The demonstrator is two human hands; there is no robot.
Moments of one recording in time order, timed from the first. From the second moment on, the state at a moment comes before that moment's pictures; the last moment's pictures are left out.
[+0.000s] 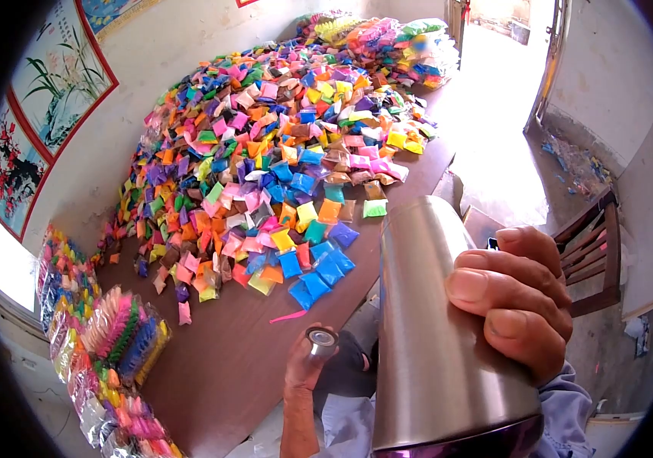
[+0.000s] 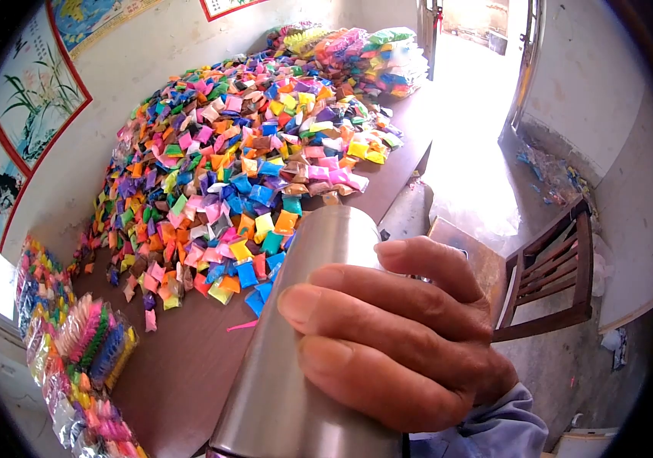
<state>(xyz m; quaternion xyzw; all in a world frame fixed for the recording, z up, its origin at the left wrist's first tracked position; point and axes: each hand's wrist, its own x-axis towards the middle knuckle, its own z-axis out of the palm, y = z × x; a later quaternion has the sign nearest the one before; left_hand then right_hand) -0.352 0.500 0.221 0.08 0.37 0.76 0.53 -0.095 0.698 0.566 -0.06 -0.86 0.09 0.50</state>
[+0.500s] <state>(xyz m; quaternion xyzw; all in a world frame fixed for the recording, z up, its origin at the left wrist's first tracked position) -0.357 0.497 0.214 0.06 0.38 0.75 0.54 -0.097 0.713 0.548 -0.04 -0.87 0.15 0.47</state>
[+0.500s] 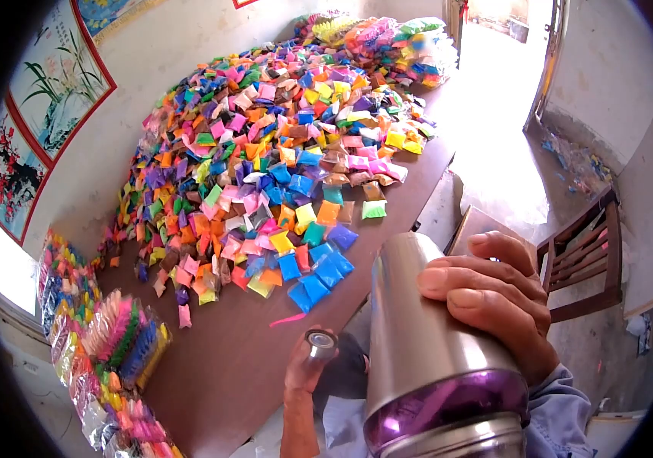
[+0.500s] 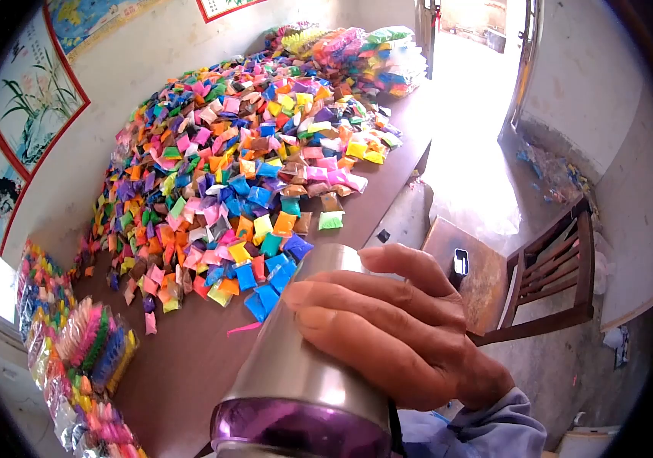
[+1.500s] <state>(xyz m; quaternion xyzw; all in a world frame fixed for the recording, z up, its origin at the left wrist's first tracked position) -0.354 0.499 0.222 0.07 0.38 0.75 0.54 -0.099 0.704 0.551 -0.05 -0.87 0.15 0.47</state>
